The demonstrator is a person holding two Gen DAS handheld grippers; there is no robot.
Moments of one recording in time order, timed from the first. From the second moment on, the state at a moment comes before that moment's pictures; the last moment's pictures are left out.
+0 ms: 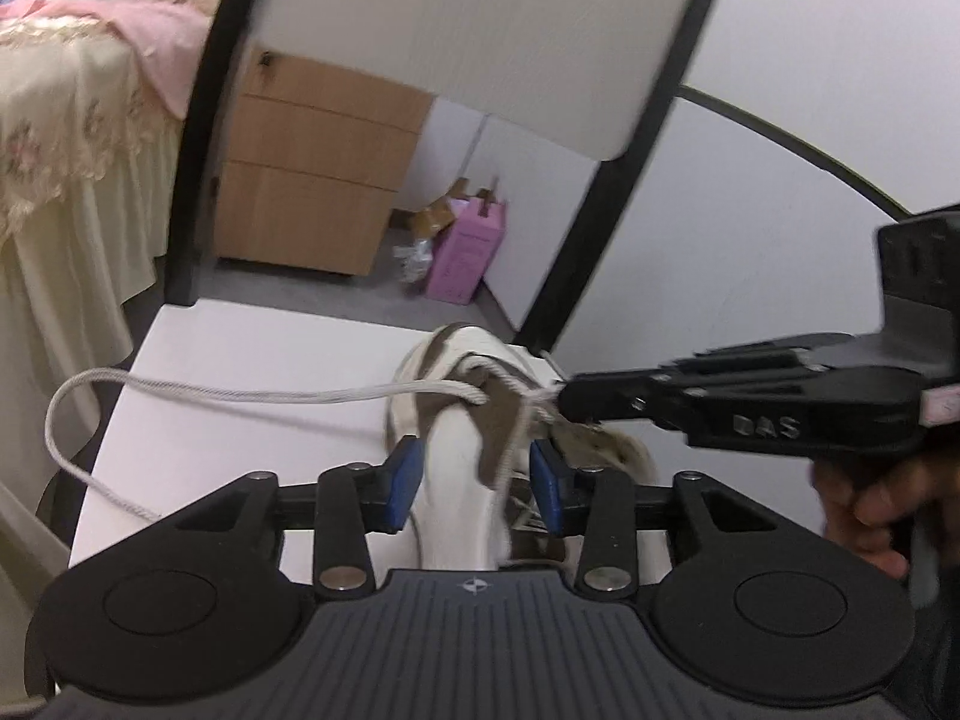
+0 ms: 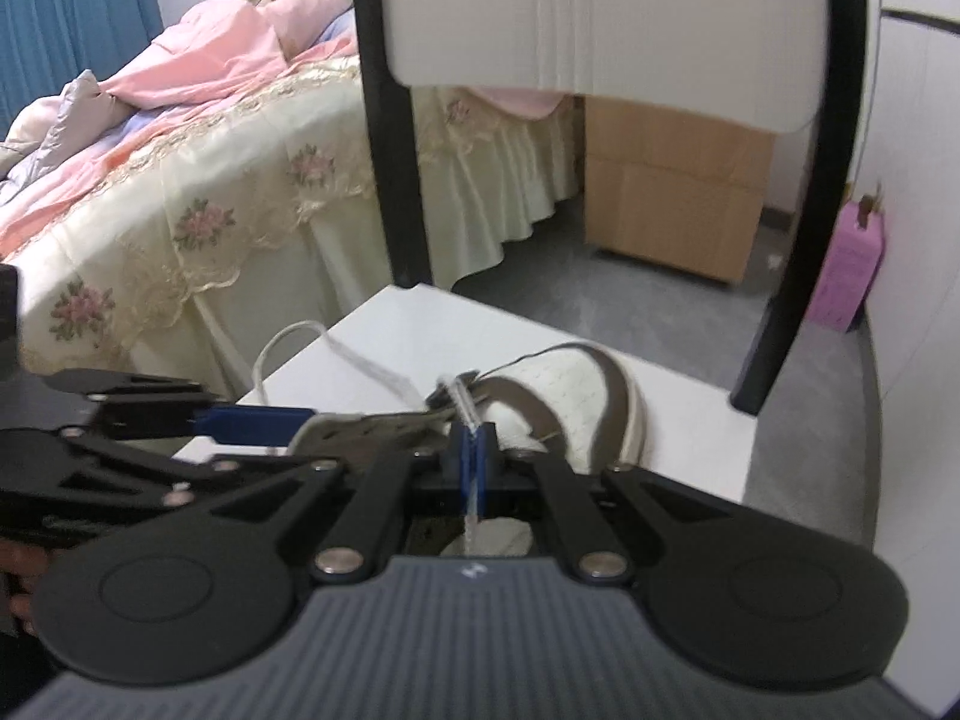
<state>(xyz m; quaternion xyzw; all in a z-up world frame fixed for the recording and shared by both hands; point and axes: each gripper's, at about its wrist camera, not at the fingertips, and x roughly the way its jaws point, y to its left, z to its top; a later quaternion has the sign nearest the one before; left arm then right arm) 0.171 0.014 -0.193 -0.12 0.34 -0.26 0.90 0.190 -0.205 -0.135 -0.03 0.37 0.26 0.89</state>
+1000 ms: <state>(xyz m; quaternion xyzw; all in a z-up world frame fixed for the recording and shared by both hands) 0.201 0.062 -0.235 -0.40 0.38 -0.25 0.80 0.172 -0.165 -0.150 -0.19 0.33 0.29 0.88</state>
